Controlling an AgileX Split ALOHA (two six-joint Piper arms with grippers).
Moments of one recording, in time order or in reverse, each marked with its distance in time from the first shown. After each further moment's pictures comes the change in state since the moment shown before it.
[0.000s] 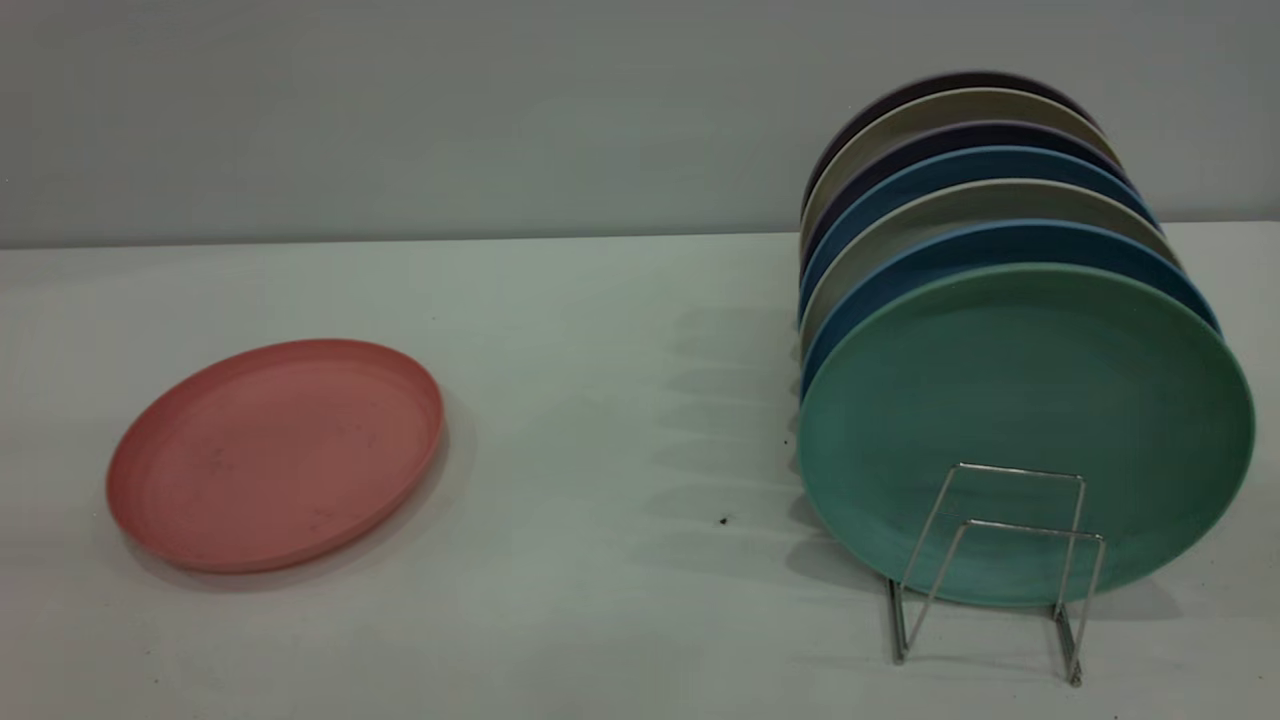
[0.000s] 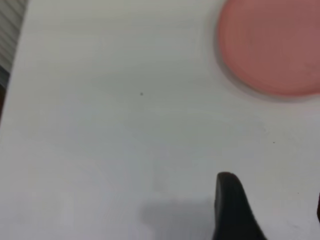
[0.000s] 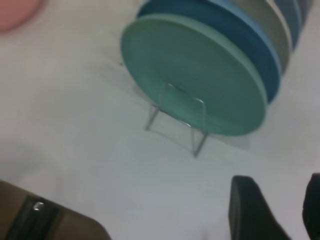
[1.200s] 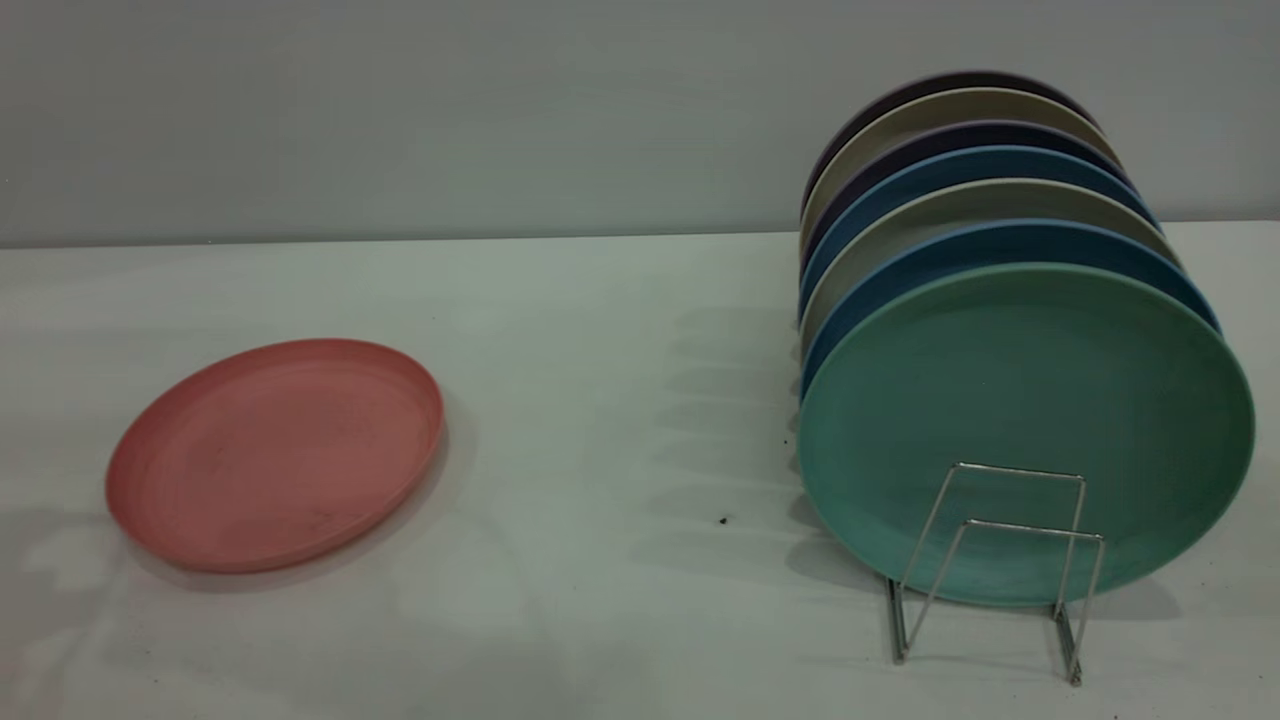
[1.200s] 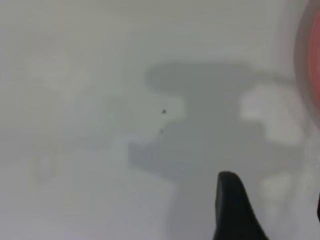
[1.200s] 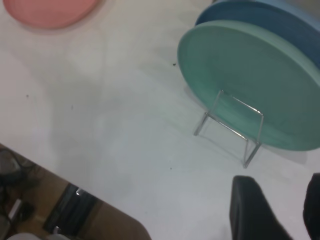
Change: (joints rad) left arm 0.305 0.961 -0.314 -0.011 -0.360 -0.010; right arm 0.000 0.107 -0.003 0.183 -0.042 -0.154
